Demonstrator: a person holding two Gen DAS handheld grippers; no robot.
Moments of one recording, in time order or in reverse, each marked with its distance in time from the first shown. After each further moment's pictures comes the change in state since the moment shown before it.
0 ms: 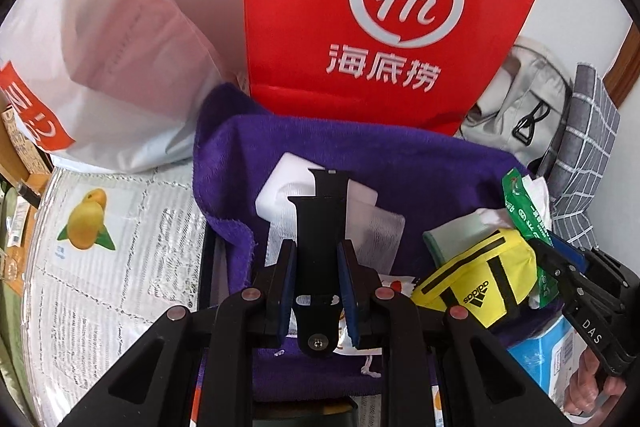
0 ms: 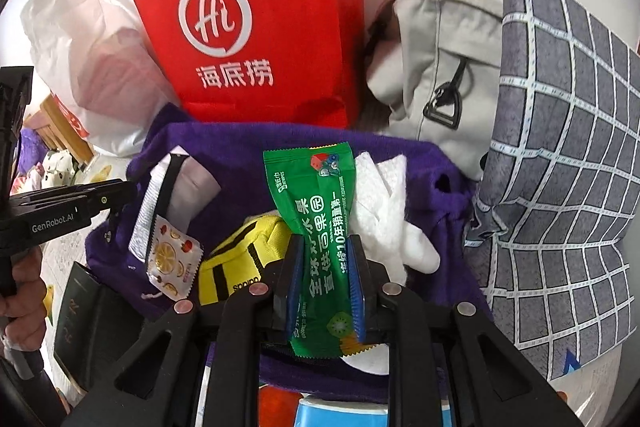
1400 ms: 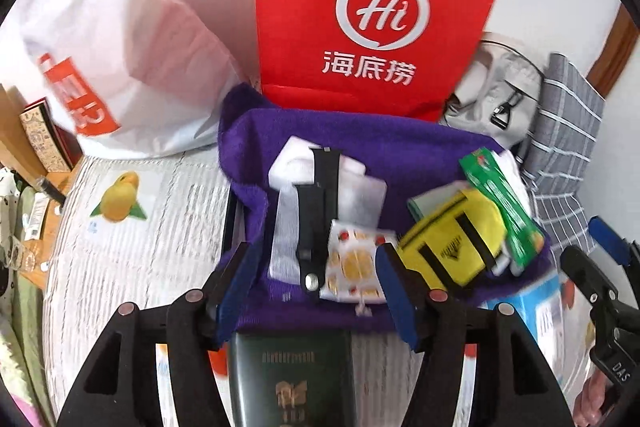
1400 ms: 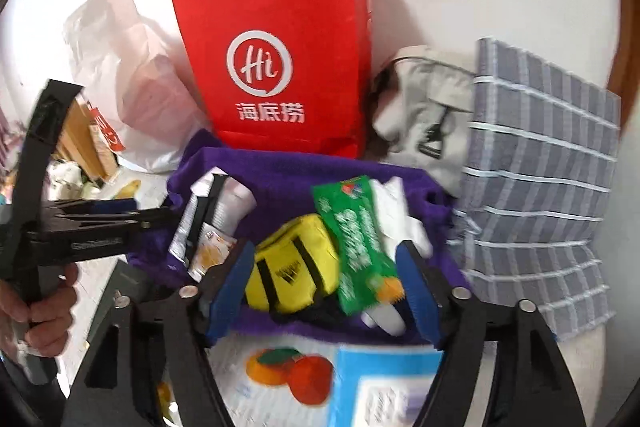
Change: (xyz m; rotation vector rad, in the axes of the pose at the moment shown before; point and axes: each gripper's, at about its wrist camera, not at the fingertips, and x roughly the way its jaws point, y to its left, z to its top) left arm -0.056 -0.001 -0.035 0.015 -0.008 0.029; right arm -0.088 0.031 -0.020 -0.017 -0.144 -0.073
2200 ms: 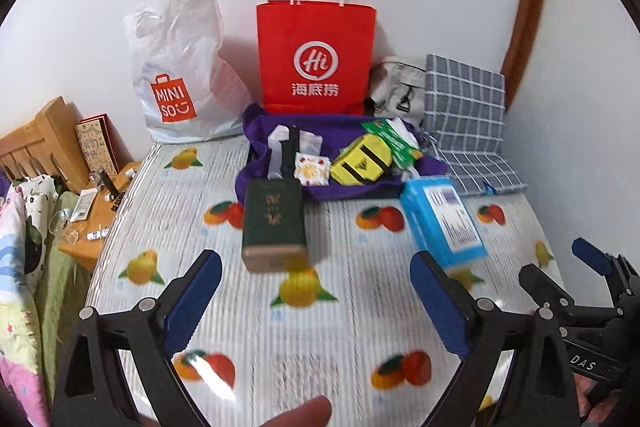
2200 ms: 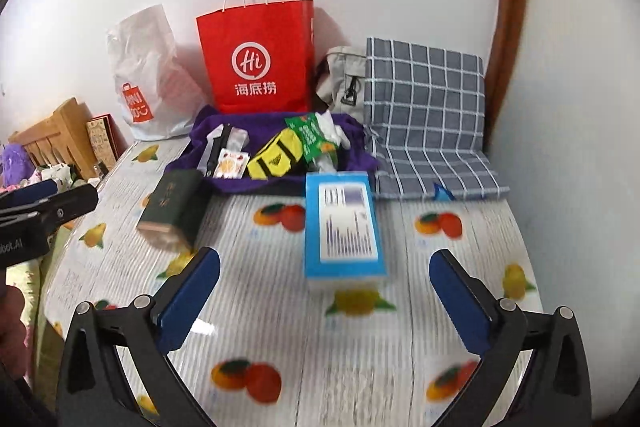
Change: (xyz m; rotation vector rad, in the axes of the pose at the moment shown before) left arm -0.212 -0.048 -0.167 0.075 -0.191 0.012; right arm -0.203 0.014 -0.139 0.102 -0.011 -0.115
